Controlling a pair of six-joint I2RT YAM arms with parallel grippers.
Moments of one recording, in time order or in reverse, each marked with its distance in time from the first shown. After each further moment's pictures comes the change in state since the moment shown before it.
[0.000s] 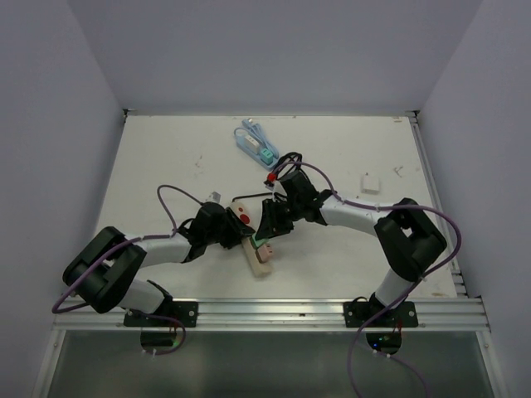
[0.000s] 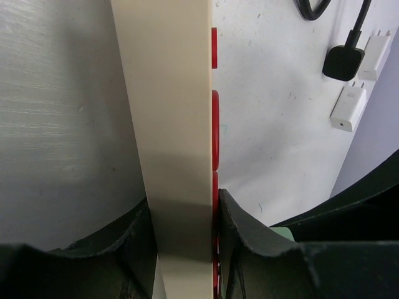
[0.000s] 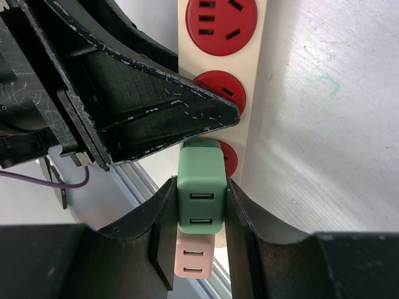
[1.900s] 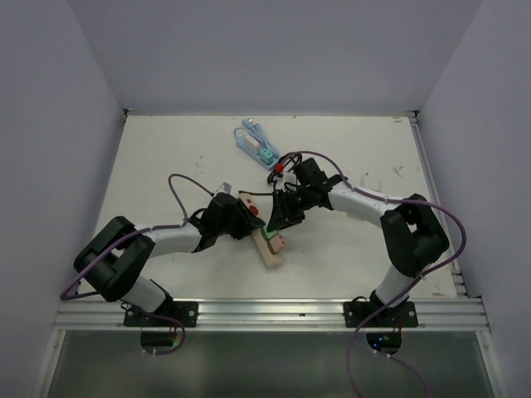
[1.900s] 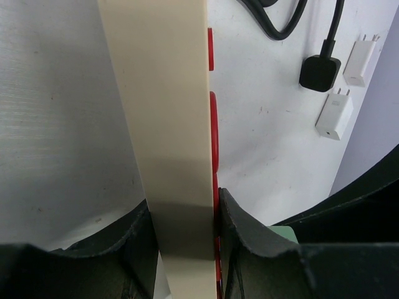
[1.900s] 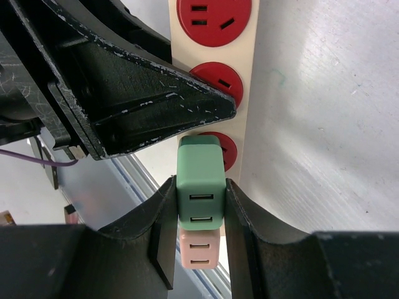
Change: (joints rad) left arm -0.040 0.092 0.146 -0.062 -0.065 0.006; right arm -0.134 0.008 0.101 -0.224 -0.079 -0.195
